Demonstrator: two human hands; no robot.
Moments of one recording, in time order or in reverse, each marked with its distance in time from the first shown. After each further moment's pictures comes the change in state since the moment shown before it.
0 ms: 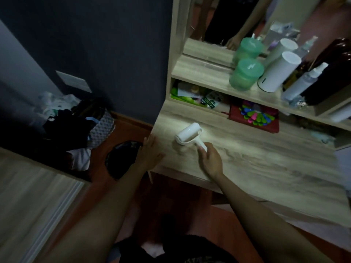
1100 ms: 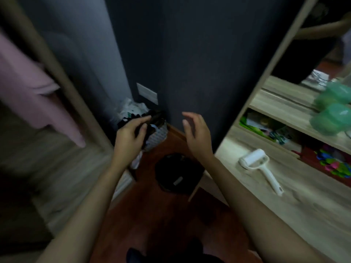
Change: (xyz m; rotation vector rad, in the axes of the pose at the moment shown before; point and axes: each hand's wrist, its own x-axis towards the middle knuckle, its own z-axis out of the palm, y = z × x) left_hand -0.212 -0.106 -0.216 -0.405 0.989 0.006; right_hand -0.023 -0.317 0.072 0.424 -0.073 -0.657
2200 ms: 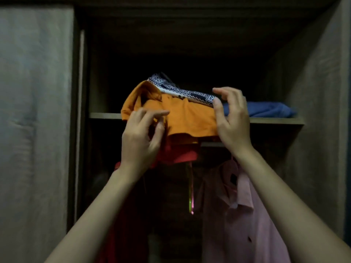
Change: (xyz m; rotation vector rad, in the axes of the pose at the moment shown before) left_hand 0.049 0.073 -0.608 0.946 1.175 0.517; right_hand 0.220 -0.633 0.242 0.699 0.205 -1.111
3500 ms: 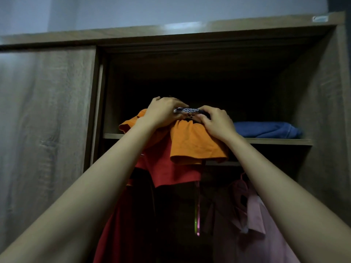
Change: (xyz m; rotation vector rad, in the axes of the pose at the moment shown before) left_hand 0.143 -0.040 0.053 0.464 -0.635 0.097; right_hand 0.064 0.035 0.050 -0.172 -0.437 0.061
